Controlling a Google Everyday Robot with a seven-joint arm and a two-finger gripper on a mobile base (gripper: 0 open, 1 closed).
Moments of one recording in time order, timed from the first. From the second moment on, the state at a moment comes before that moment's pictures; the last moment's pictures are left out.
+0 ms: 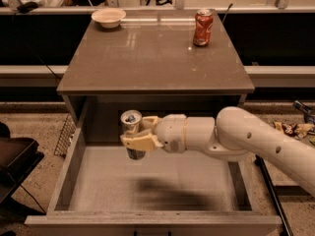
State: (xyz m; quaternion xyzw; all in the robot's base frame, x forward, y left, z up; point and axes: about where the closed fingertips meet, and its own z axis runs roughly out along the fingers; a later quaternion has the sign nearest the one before) arm 0.481 0.065 0.792 -0.44 0.63 0.43 0.46
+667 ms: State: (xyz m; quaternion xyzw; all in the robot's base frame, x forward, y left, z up) arm 0.471 0.107 0.708 -0.47 0.58 0.46 0.48
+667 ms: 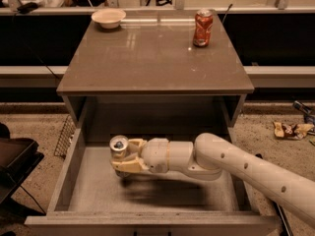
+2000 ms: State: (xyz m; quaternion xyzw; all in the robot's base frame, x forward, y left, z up) arm 0.453 0.123 0.675 -0.48 0.54 0.49 0.49
